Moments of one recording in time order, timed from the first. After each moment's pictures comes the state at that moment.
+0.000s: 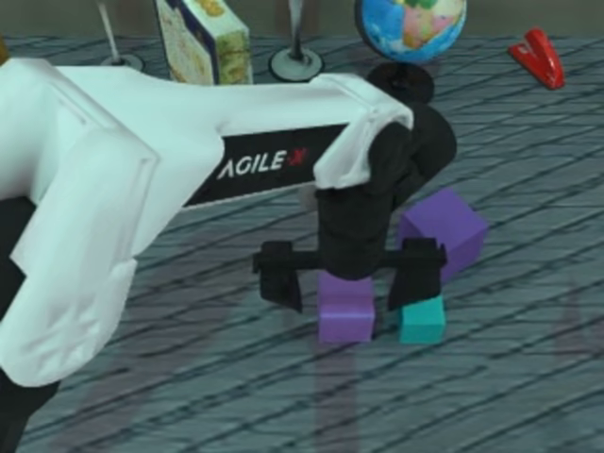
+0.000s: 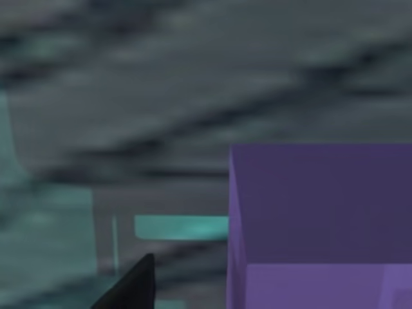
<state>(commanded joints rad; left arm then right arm) -0.82 2.25 1.72 -1.03 -0.01 -0.80 0.01 0.00 0.00 0.00 0.00 0.00</state>
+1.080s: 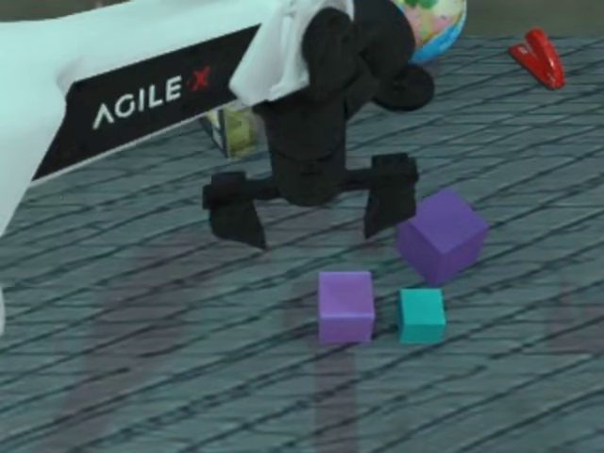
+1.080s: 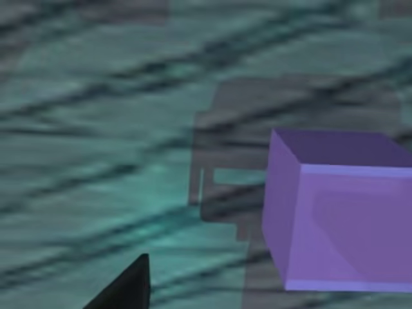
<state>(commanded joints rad) -0.73 2.05 1.77 -1.17 -0.02 -0.79 0.05 0.16 0.15 -0.11 0.00 -0.01</state>
